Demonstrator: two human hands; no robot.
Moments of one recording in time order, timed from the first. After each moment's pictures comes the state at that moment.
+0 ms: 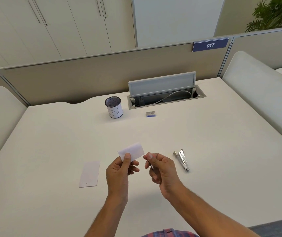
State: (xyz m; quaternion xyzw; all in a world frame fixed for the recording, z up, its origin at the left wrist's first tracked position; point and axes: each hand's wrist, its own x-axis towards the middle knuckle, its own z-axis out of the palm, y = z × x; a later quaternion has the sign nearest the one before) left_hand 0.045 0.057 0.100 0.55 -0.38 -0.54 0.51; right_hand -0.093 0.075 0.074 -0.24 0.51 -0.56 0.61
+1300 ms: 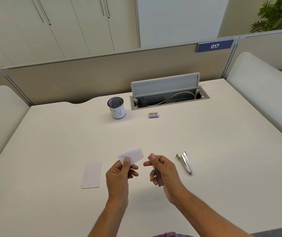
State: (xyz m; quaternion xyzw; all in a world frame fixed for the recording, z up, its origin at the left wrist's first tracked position) left_hand 0.051 0.053 0.091 0.57 -0.36 -0.53 0.51; right_hand -0.095 0.073 0.071 -0.28 0.55 -0.53 0.59
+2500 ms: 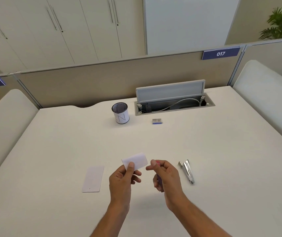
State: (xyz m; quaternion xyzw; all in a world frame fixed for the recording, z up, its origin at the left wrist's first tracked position) left_hand 0.041 0.050 0.095 0.58 -0.38 -0.52 0.50; right_hand -0.100 0.067 0.069 -0.28 0.55 -0.56 0.55
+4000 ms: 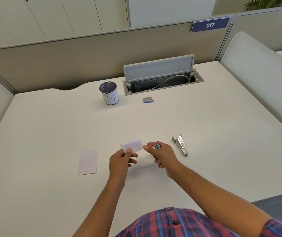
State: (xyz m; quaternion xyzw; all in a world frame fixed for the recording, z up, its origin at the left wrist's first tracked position) left_hand 0.061 0.033 0.040 0.61 -0.41 -0.56 0.38; right_hand -0.108 0.055 0.031 -0.26 0.62 -0.46 0.58
